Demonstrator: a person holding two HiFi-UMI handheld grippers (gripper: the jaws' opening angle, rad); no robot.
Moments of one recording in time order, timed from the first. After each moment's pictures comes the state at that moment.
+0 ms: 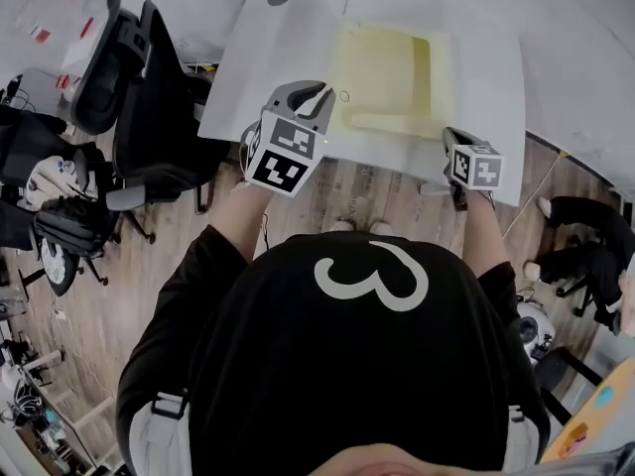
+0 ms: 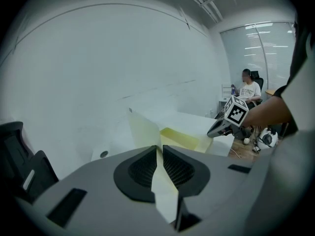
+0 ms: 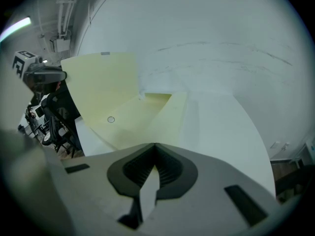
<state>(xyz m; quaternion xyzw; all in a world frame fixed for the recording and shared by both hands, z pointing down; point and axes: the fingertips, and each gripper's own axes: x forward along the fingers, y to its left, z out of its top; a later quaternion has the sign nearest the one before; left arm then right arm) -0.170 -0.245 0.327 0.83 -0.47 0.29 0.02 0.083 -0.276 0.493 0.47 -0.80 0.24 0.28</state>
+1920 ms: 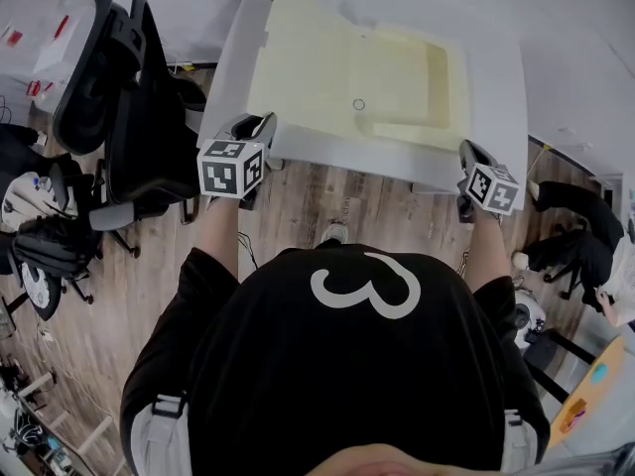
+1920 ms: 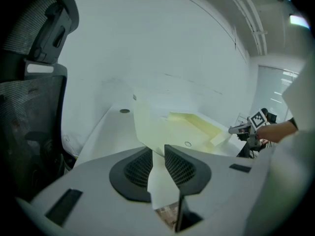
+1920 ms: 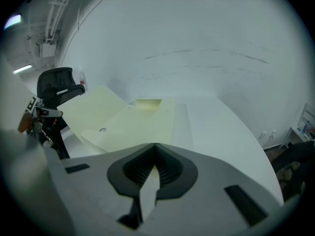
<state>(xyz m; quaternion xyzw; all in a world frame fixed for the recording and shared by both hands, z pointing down) -0.349 -0.253 0.445 0.80 -0.52 0.19 0.23 0.083 -0.273 0.491 0.56 -0.76 0.24 0.23</state>
